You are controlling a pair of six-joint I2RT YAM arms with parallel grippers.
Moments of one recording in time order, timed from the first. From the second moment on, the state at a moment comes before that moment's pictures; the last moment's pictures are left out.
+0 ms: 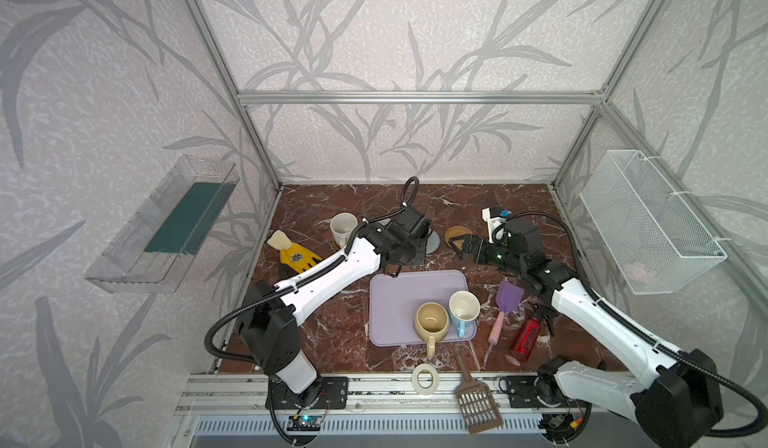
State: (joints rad) left arm -0.76 1.66 1.46 -0.82 -0.12 -0.59; right arm 0.44 1.16 0.84 -0.19 -0.28 0.60
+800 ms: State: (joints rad) left arm -0.72 2.05 1.77 -0.79 -0.19 -0.61; right arm 0.37 1.25 0.90 -0.14 -0.34 0.69
